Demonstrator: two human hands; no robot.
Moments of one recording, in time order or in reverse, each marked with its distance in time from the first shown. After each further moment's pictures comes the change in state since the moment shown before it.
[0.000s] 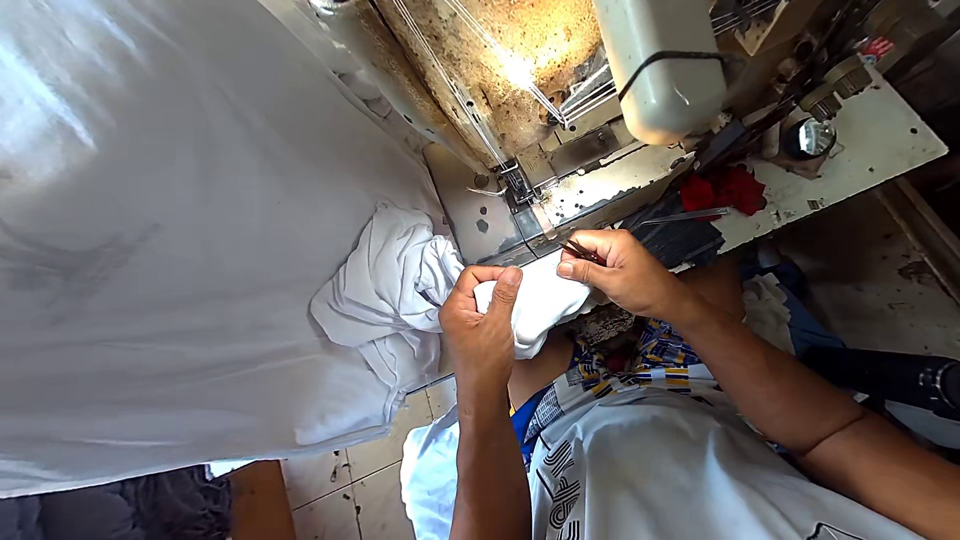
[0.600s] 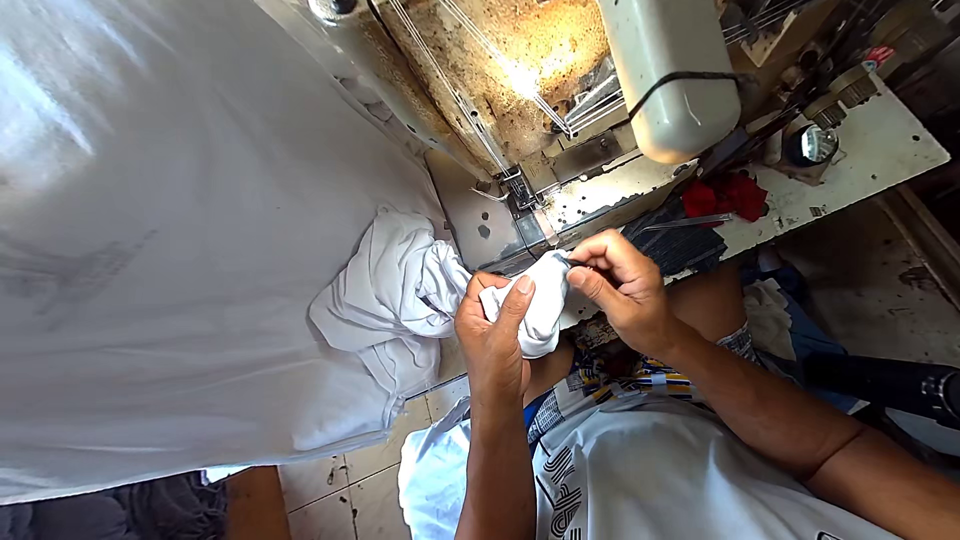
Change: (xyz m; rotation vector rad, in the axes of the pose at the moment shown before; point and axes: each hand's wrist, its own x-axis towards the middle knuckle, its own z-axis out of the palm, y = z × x) left_hand -0.007 0.004 0.017 -0.417 0.009 -0.119; right_hand -0.014 0.000 0.025 -0.042 0.291 -0.307
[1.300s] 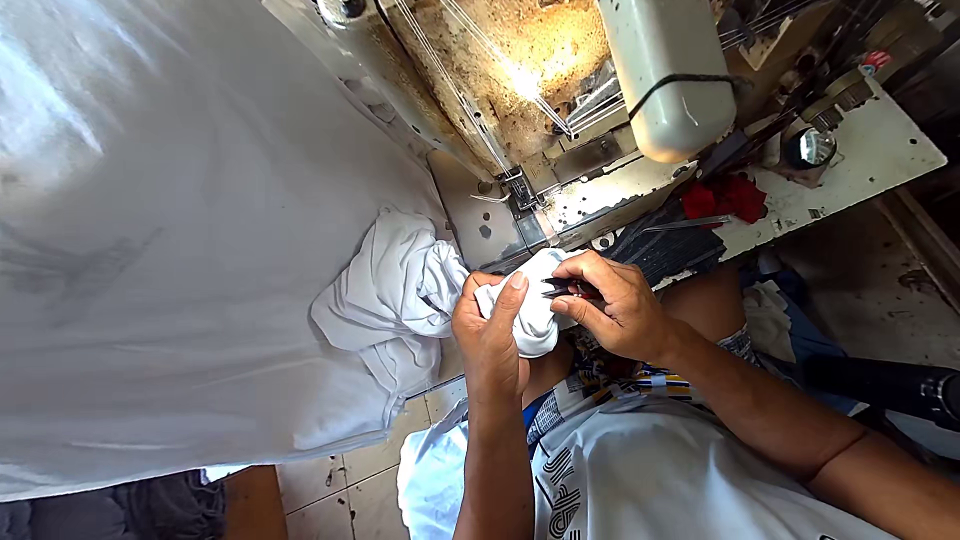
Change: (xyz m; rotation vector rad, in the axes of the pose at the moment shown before) left_hand 0.002 0.004 0.002 0.005 0.061 -0.033; right_hand -0.004 0.007 -0.003 -0.345 -0.175 -0.148
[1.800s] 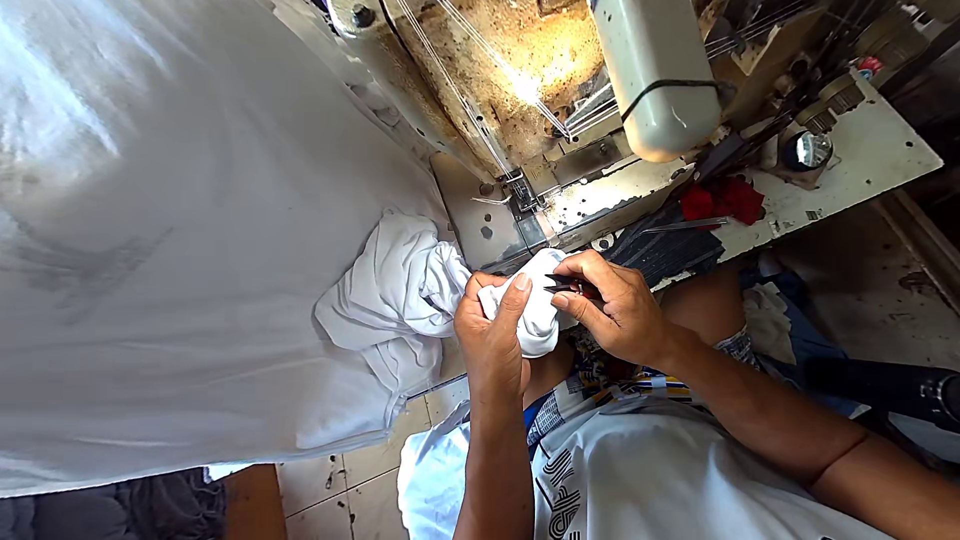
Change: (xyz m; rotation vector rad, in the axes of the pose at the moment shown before) left_hand -0.003 0.001 0.001 0.025 -0.011 0.016; right_hand -0.002 -0.008 0.001 -0.033 0.016 0.103
